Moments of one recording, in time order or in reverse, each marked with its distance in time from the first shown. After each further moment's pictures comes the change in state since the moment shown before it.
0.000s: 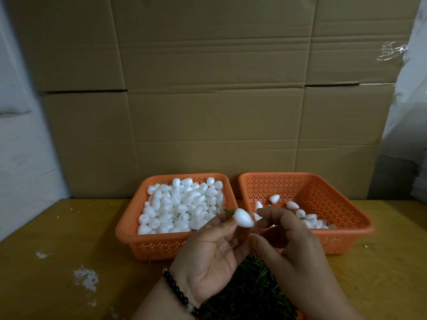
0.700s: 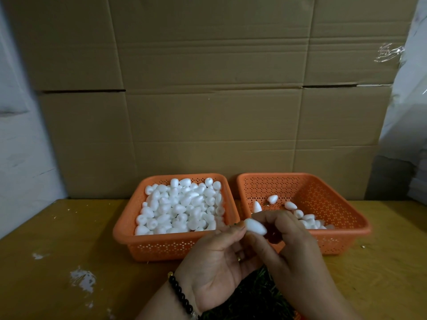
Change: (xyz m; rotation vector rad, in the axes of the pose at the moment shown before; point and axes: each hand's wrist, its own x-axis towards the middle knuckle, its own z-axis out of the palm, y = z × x) left_hand -0.001 -0.012 -0.001 0.054 -0.047 -0.099; right_hand 0.002 0.003 0.001 -0.070 0.040 -0.147
